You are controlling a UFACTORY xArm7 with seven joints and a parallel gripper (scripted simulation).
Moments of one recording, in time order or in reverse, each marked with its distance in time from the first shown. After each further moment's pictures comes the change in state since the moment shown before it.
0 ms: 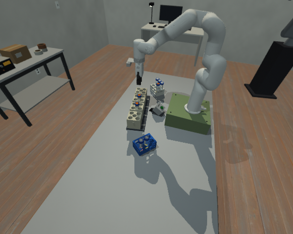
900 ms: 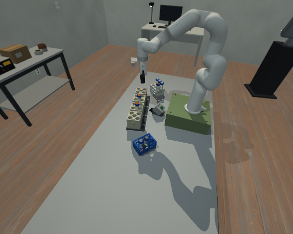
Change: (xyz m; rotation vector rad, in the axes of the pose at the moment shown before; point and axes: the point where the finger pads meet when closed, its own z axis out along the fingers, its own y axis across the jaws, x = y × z) arm -0.020 0.030 0.000 -0.011 -0.005 -0.233
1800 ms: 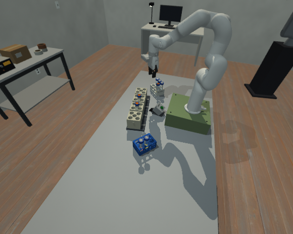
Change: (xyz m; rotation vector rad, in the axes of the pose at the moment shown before) arm -0.088 0.082 0.001 0.009 0.007 -0.356
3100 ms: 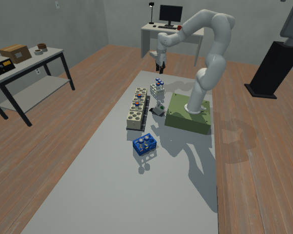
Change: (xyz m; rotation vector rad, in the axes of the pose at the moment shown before) arm -0.092 0.039 0.003 0.000 0.001 0.000
